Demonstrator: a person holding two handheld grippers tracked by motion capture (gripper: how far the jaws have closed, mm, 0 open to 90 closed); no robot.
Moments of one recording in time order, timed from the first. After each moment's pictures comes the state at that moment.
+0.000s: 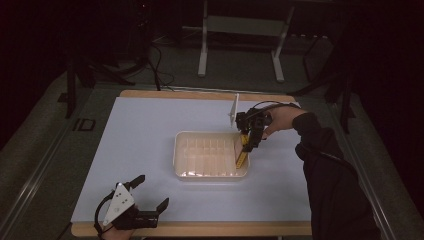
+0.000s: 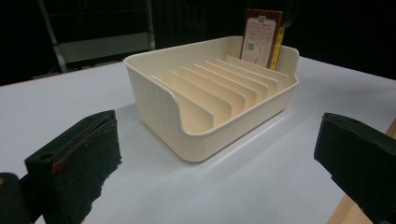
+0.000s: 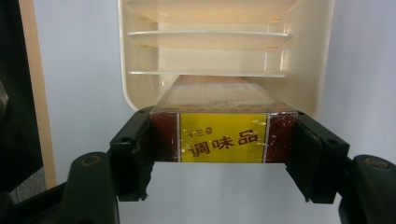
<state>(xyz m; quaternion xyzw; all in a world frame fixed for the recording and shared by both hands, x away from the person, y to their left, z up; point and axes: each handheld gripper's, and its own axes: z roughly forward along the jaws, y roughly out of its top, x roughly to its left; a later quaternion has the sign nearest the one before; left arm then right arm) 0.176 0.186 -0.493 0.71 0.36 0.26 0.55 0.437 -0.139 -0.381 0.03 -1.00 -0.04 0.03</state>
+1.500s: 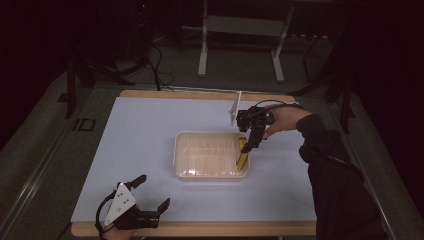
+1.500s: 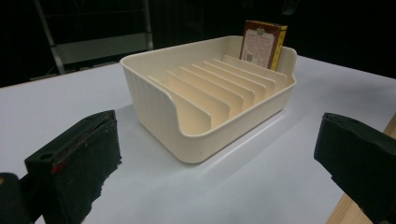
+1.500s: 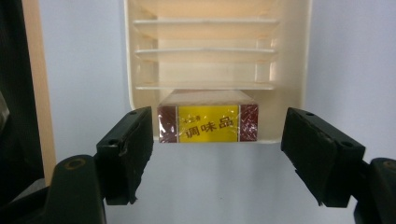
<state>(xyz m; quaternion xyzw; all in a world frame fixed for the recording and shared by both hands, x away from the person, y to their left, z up) 0.177 0.184 -0.493 0.71 0.35 0.26 0.55 0.425 -0.140 -0.361 0.02 -1.00 -0.07 0.00</state>
